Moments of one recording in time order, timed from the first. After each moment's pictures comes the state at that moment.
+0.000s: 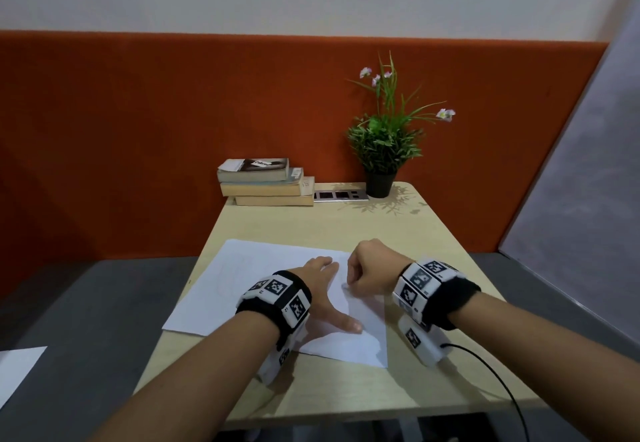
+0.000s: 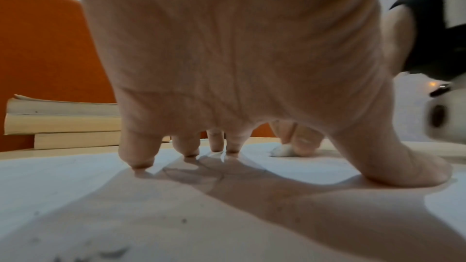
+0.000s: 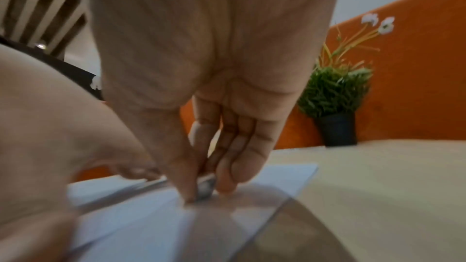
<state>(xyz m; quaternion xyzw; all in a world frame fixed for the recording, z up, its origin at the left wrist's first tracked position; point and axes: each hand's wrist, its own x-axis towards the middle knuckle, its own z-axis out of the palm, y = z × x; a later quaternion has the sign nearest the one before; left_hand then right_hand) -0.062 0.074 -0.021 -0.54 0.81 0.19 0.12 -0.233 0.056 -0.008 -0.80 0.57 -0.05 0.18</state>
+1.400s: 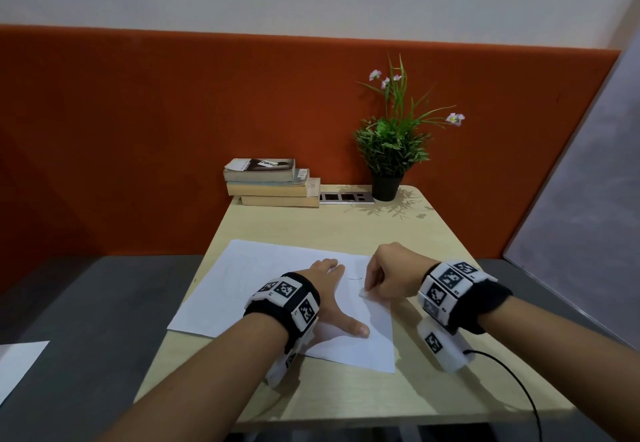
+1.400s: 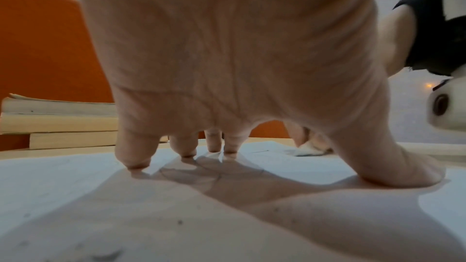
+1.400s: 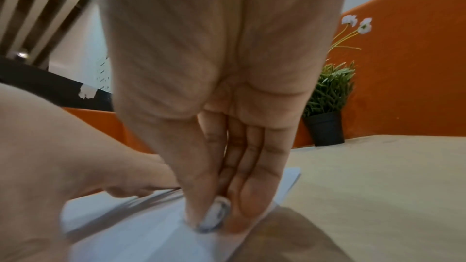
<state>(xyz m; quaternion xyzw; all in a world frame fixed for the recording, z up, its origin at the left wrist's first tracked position) -0.065 0.081 -0.013 -0.54 0.81 0.18 0.12 -0.251 0.057 0.001 -0.81 0.56 0.00 0.18</state>
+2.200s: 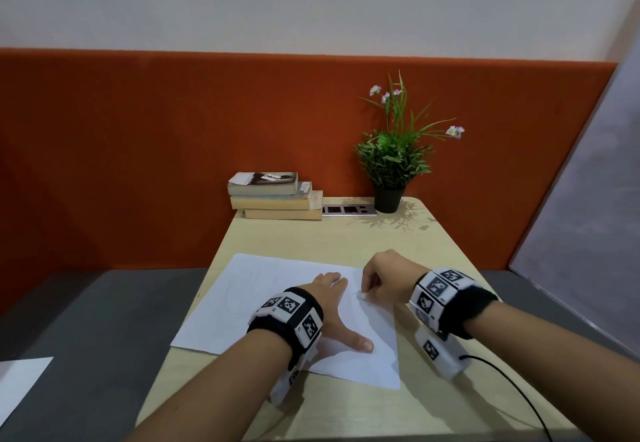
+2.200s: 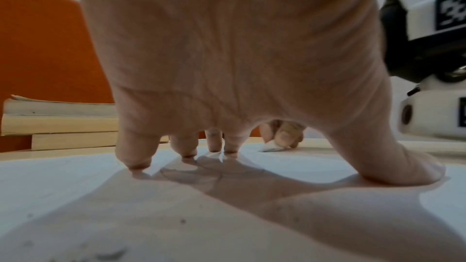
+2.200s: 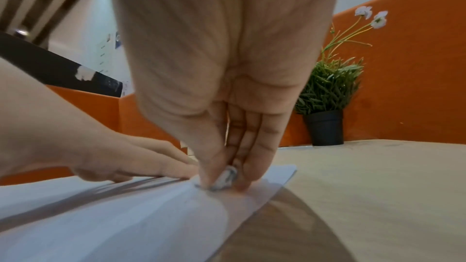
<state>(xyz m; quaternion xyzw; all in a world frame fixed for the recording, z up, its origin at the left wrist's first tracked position) -0.065 0.080 -0.013 -0.54 0.81 0.19 0.11 -0.241 0.049 0.008 -0.81 0.56 0.00 0.16</state>
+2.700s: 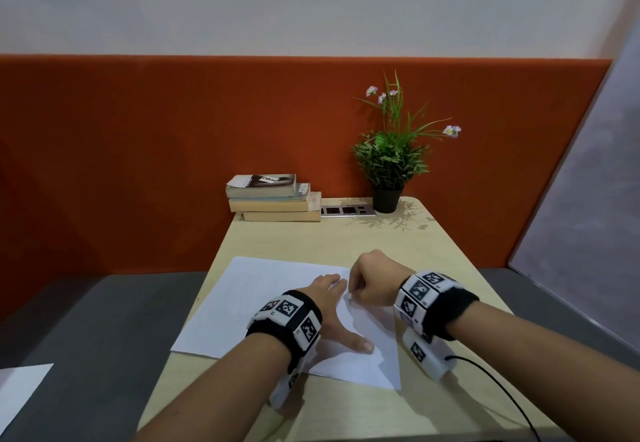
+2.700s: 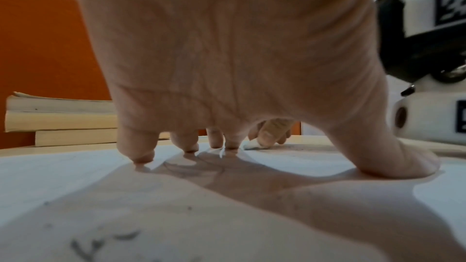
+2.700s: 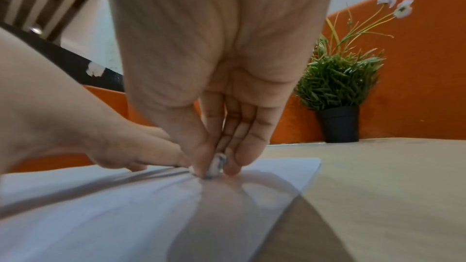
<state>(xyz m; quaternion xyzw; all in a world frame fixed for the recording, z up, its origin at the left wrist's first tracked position) -0.063 0.082 -0.013 -0.54 0.81 0.20 0.11 -0.222 0.047 0.000 -0.82 0.55 -0.04 0.17</state>
